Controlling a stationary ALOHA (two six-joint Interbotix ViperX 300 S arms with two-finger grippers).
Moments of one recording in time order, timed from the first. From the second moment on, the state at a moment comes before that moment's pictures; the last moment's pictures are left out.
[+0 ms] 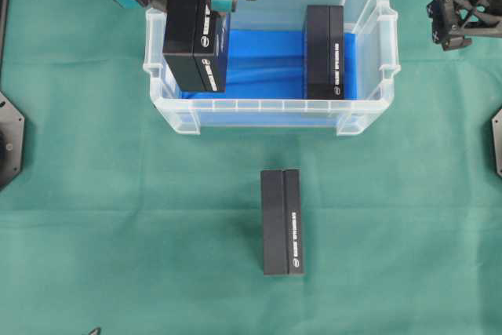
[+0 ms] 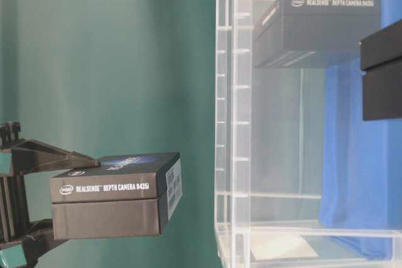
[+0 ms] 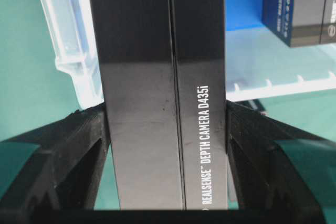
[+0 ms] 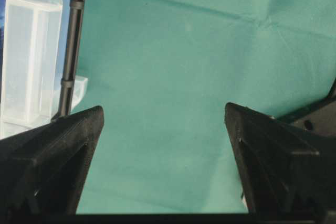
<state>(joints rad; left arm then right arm) 0.22 0.11 -0.40 0.06 1.66 -1.25 -0.41 -0.52 0.57 -0.11 1.28 1.14</state>
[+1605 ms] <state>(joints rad) -0.26 0.06 -0.31 0.08 1.67 -1.75 -0.40 -0.52 0.57 -0.11 1.29 1.14</state>
